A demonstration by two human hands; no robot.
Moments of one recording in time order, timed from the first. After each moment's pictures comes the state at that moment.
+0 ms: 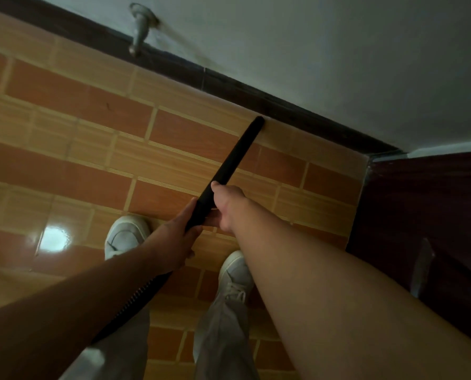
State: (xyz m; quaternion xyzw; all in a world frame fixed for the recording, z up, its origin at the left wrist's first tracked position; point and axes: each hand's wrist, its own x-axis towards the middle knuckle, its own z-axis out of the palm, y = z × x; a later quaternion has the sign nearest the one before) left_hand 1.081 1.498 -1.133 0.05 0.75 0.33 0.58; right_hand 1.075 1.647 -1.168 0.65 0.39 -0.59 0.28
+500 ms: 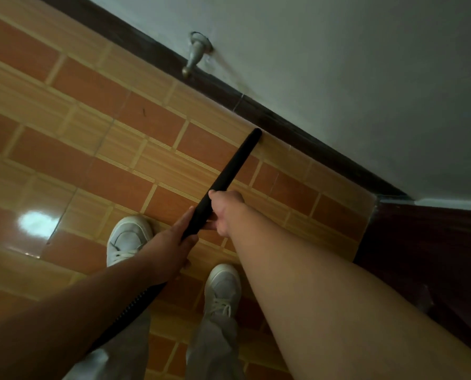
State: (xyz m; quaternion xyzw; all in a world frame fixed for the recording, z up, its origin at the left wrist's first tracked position) left_hand 1.064 1.456 -1.134 -0.01 0.74 0.38 0.56; right_hand 1.028 1.608 -1.167 0.62 0.48 -0.54 0.31
